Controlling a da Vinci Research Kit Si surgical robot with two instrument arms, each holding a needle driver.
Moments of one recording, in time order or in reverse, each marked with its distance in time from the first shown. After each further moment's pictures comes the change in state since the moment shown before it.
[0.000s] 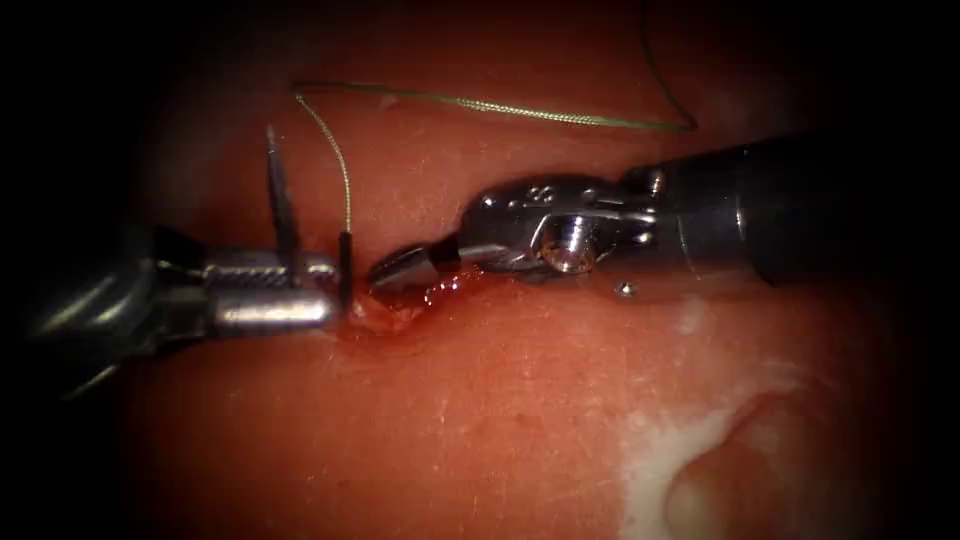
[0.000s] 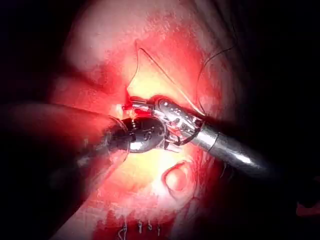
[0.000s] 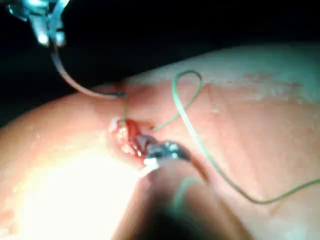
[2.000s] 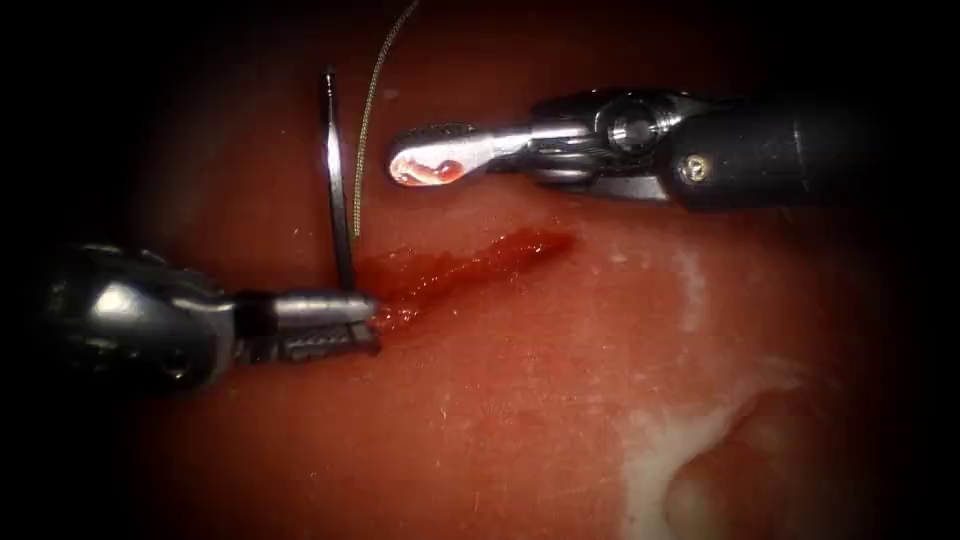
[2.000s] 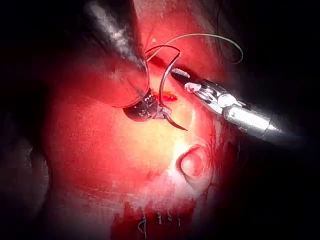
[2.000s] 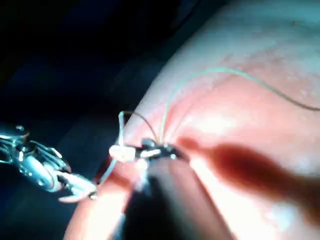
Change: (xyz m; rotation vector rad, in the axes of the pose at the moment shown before) right arm 0.007 -0.003 -0.006 0.057 0.567 0.742; left arm -0.007 -0.002 0.001 0.419 -0.270 1.107
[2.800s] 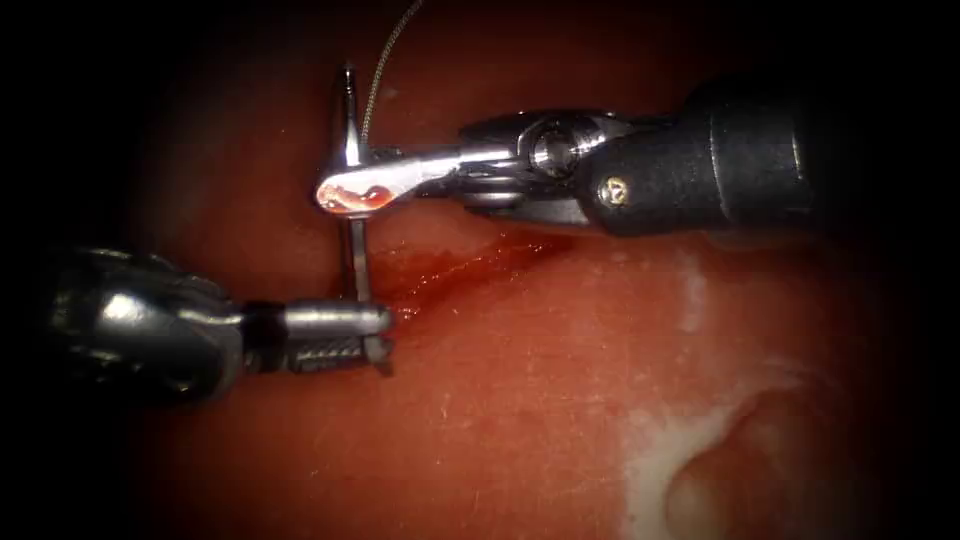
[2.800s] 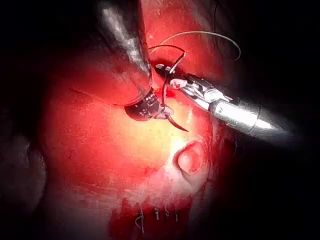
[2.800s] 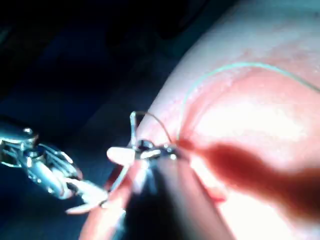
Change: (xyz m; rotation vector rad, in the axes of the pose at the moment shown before) right arm -0.002 -0.001 0.003 0.076 -0.016 0.003; left arm 0.002 0.000 0.000 -0.006 0.072 0.000
